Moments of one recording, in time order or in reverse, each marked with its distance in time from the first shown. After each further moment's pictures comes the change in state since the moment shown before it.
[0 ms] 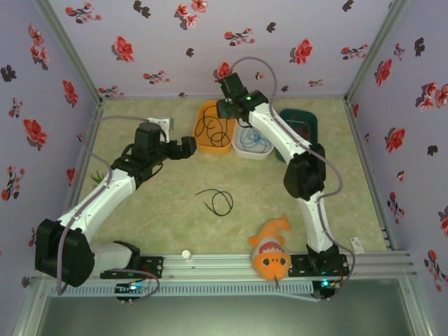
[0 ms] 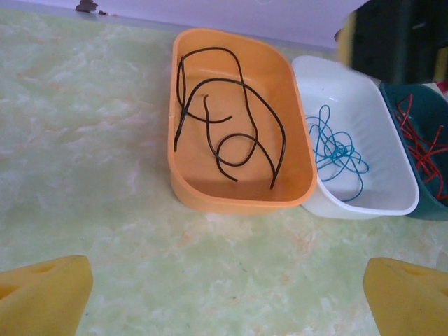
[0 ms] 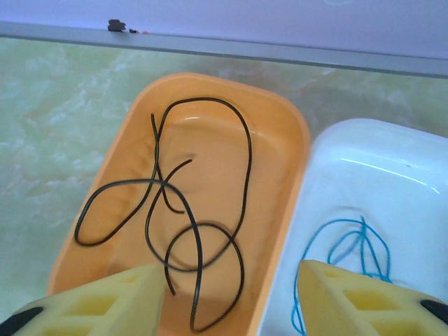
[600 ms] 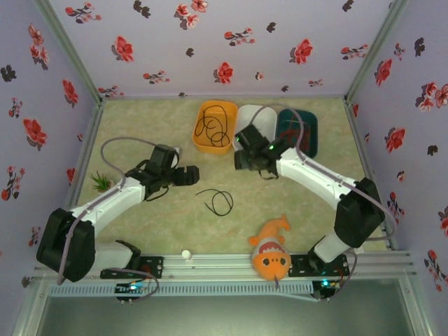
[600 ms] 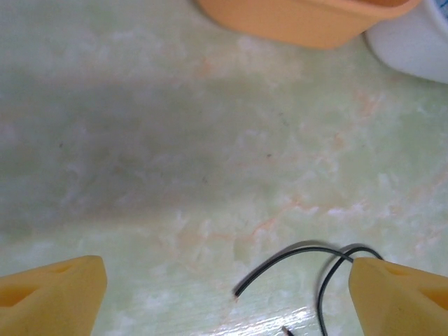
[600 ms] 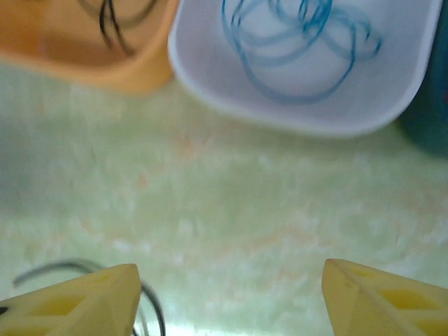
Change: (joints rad) left arm -0.093 0.041 -0.189 -0.106 -0.020 -0.129; right arm 0.170 -0.618 -0.931 0.054 0.049 0.251
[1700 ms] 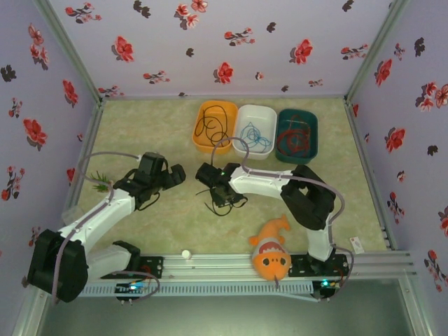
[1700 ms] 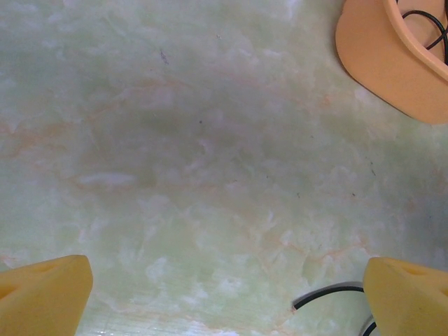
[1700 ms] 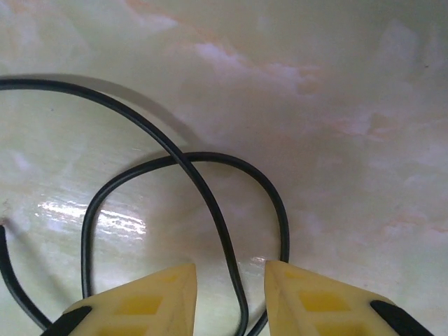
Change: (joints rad) left arm 0.066 -0.156 -0.101 -0.038 -0.156 -0.229; right arm 0.243 0.375 0.064 -0.024 -0.081 0.085
